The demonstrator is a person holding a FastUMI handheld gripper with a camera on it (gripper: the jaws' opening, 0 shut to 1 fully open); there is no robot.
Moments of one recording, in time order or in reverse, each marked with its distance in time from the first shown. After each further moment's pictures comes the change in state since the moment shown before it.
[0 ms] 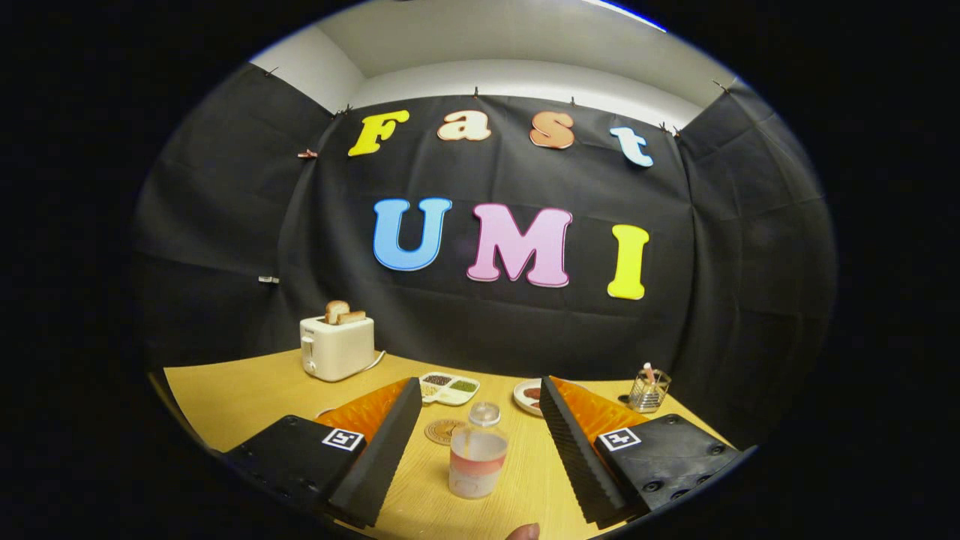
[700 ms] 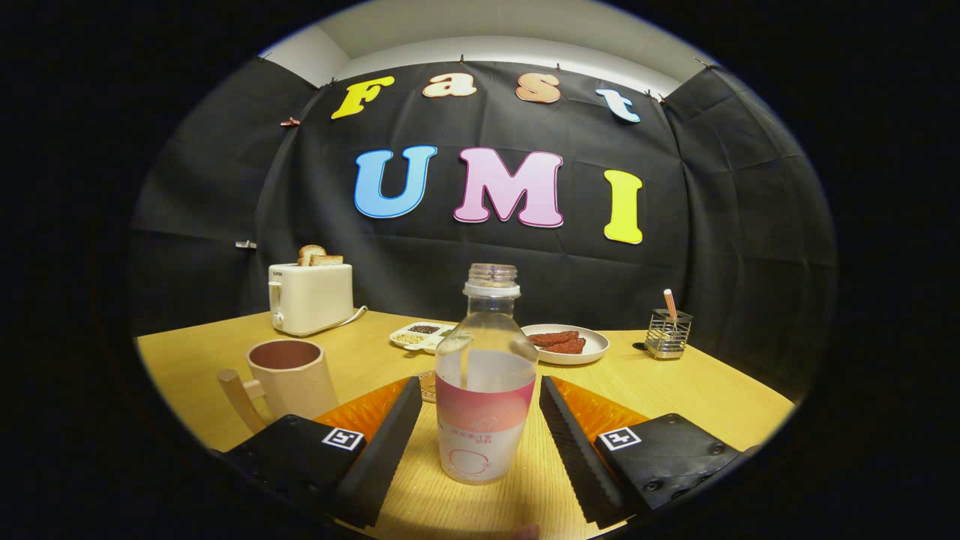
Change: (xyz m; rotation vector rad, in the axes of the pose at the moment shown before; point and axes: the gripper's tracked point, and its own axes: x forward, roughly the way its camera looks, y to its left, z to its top) arm 0.051 -0.001 -0.113 0.014 0.082 -0.061
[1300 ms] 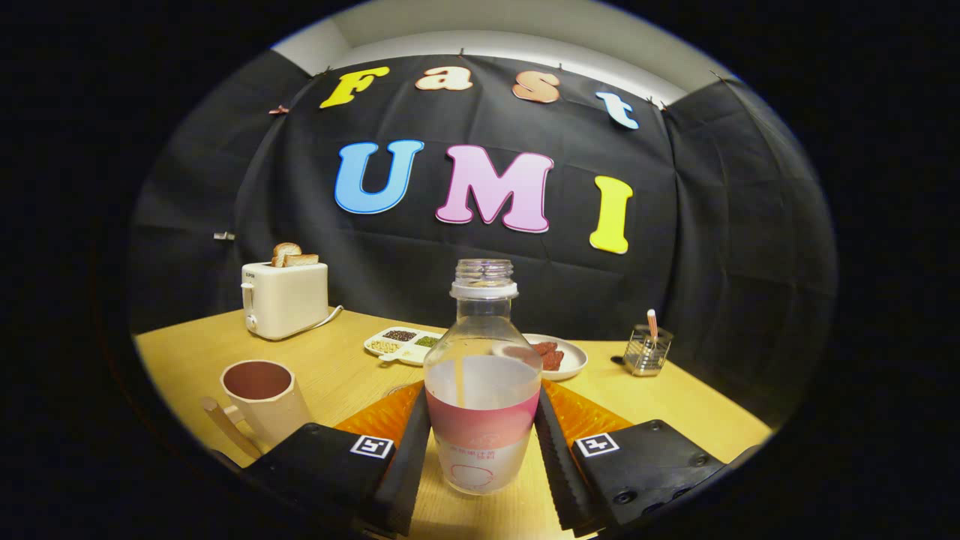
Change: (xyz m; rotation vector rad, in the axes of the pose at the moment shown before) arm 0.013 -0.014 0.055 -0.132 0.031 -0.059
